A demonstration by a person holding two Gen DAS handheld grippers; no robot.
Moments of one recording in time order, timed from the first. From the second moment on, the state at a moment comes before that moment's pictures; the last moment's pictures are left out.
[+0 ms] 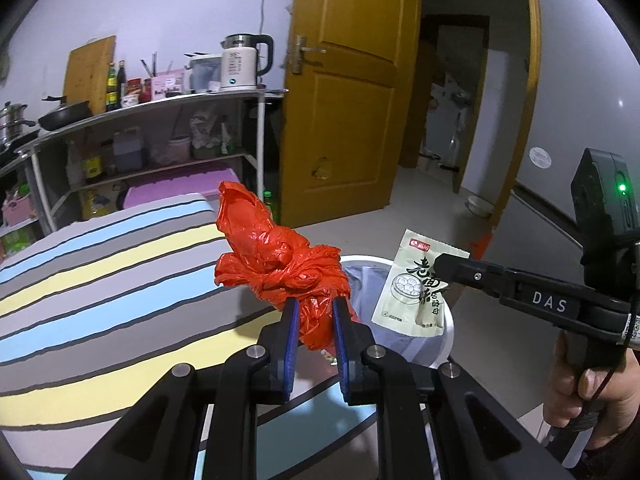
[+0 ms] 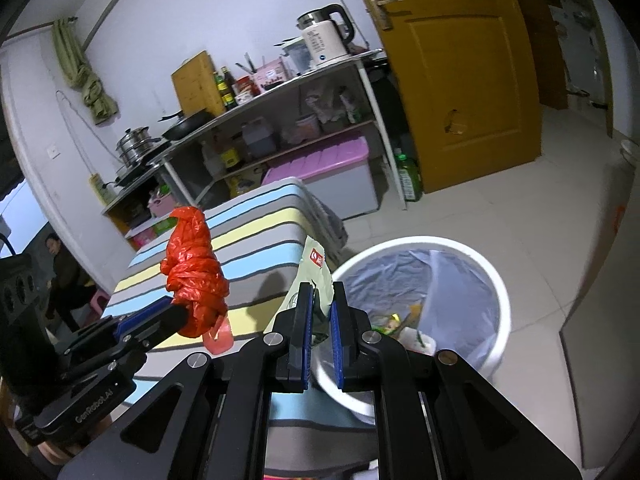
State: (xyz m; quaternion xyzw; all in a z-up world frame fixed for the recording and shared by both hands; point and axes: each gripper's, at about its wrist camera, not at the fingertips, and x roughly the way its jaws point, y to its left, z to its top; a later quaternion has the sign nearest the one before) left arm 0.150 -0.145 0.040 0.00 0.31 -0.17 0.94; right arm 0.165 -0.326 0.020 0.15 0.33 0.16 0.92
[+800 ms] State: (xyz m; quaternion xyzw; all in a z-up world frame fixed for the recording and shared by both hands) left arm 0.207 -0.196 -0.010 0.01 0.36 -0.23 0.90; right arm 0.203 -0.372 -0.028 0.17 0.38 0.11 0.90
